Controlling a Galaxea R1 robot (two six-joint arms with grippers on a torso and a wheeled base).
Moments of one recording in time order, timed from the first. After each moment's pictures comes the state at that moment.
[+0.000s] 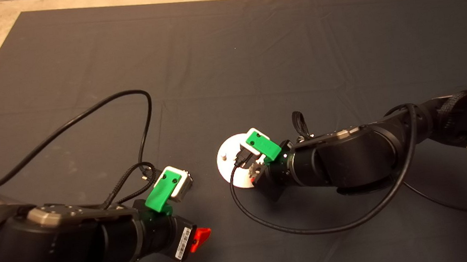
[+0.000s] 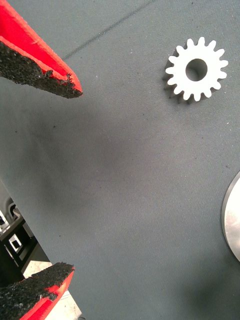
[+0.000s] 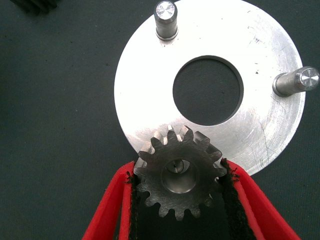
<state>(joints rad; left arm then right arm) -0.14 2.31 -0.33 0.85 1.53 -1.47 0.13 2.72 -0.74 -0.87 -1.54 1.11</state>
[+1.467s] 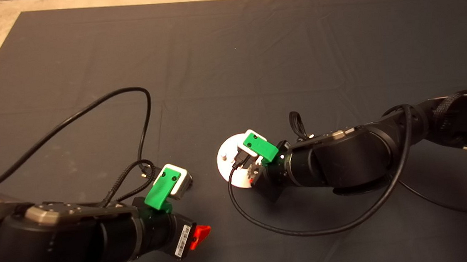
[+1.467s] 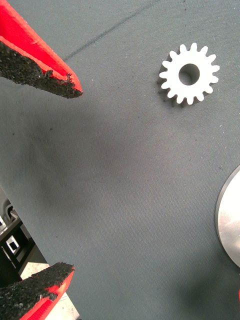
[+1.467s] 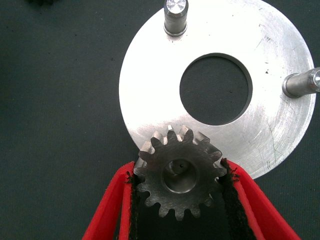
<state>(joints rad) -0.16 2.31 -0.33 0.85 1.53 -1.47 0.12 2.73 -0.75 -0.87 -1.54 1.08</state>
